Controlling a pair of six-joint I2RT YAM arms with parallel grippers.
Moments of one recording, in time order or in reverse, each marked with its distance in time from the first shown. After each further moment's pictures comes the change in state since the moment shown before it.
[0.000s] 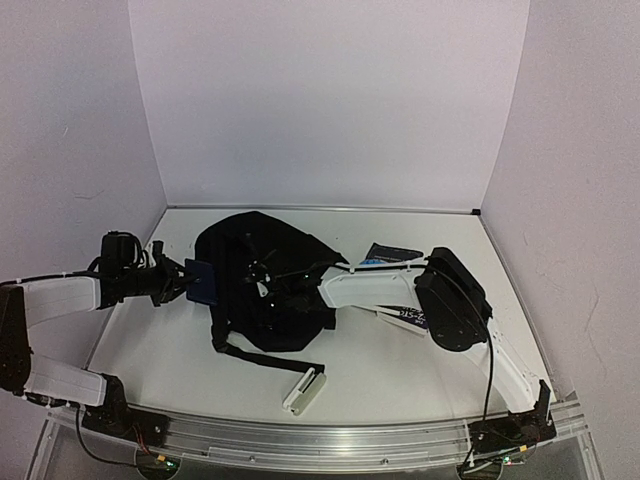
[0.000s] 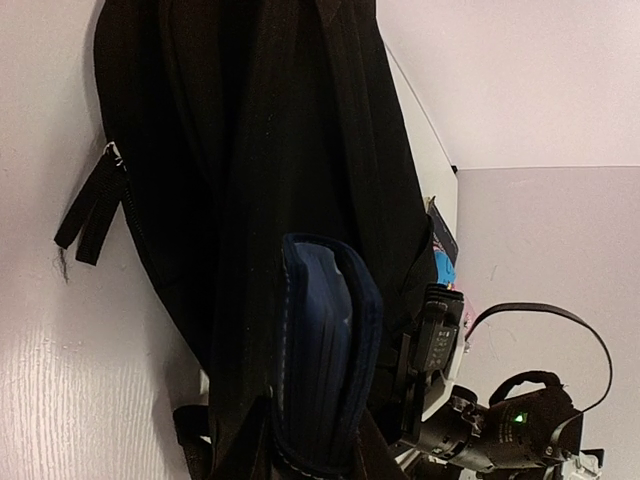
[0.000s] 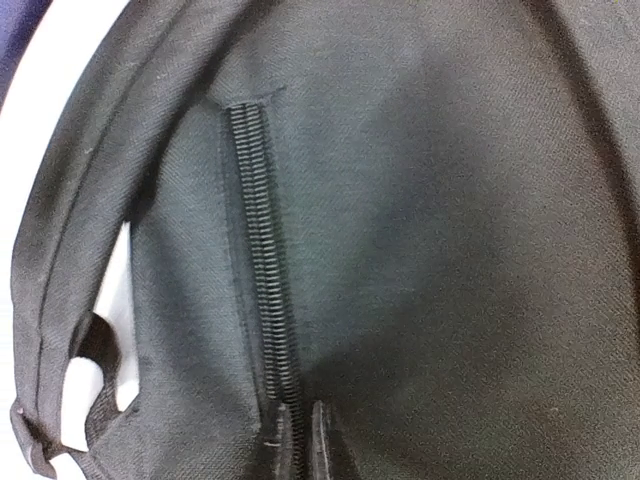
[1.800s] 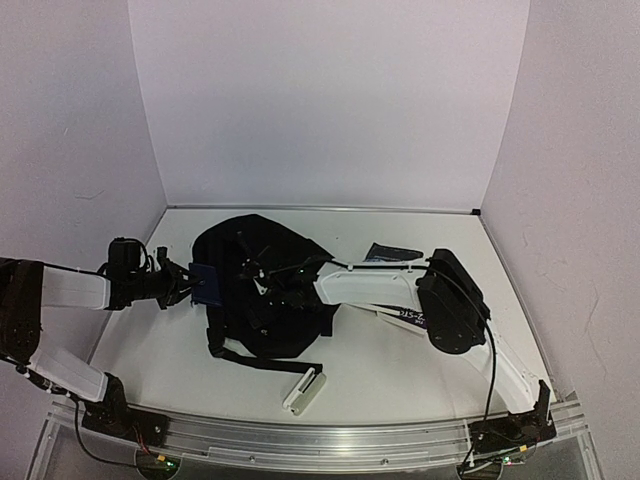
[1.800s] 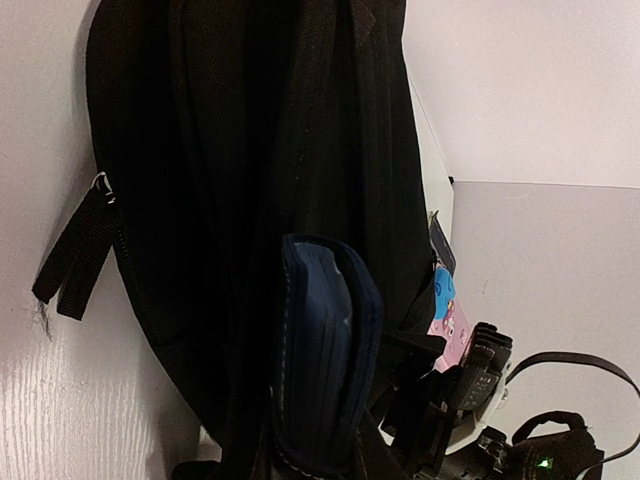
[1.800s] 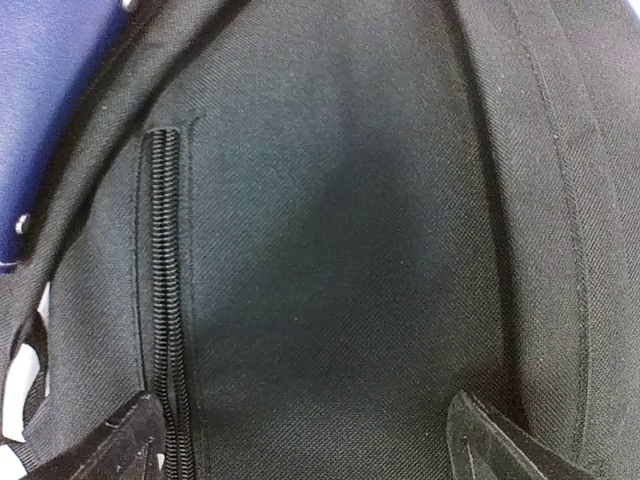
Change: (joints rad) left arm 0.013 0.153 -0.033 0.201 0.028 -0.067; right arm 0.019 0.008 0.091 -0.139 0.163 -0.118
